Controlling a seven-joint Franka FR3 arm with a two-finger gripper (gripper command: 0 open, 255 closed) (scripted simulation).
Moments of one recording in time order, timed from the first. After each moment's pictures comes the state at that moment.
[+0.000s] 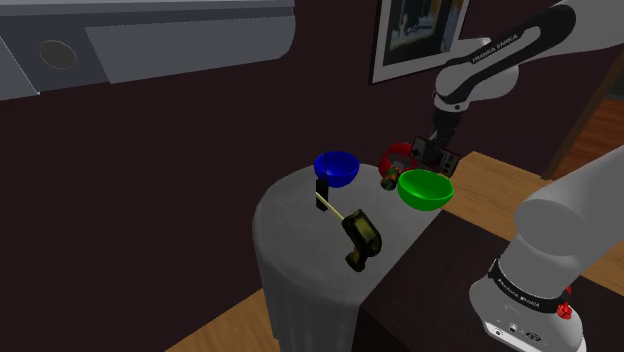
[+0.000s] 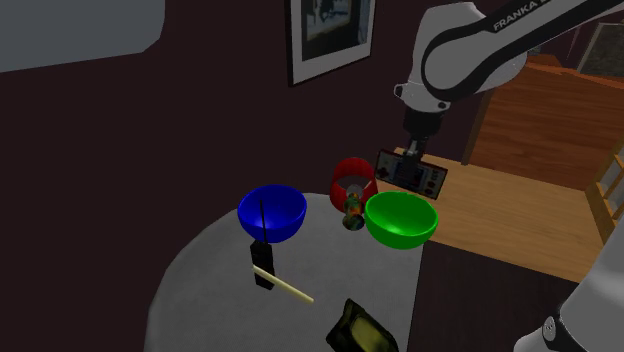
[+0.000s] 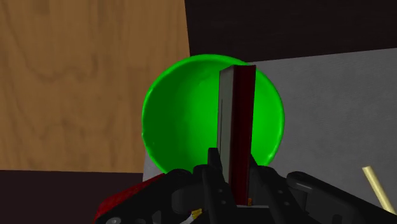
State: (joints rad) arm -0.35 -0.40 -0.25 -2.65 -0.12 2.27 -0.39
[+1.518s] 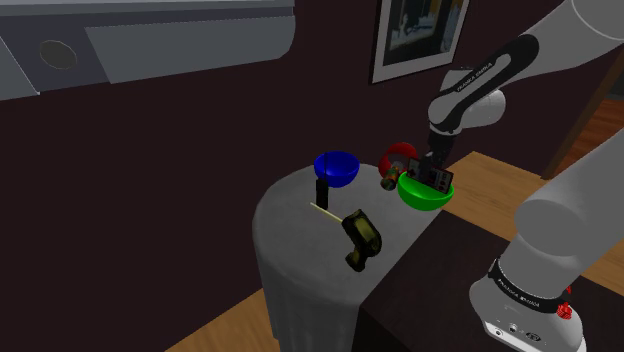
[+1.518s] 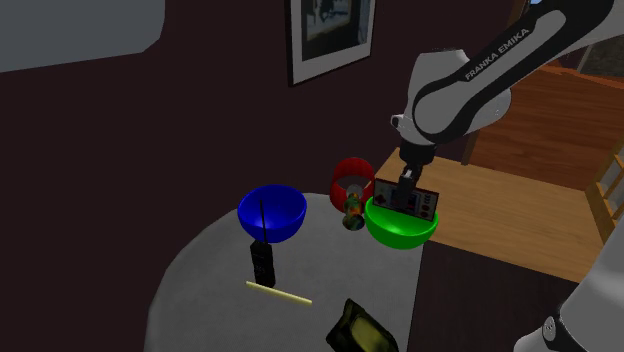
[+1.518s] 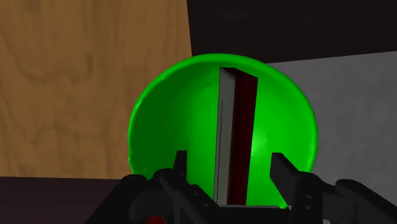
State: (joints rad) arm -0.34 -0.24 -0.29 -2.73 -0.10 2.50 -0.43
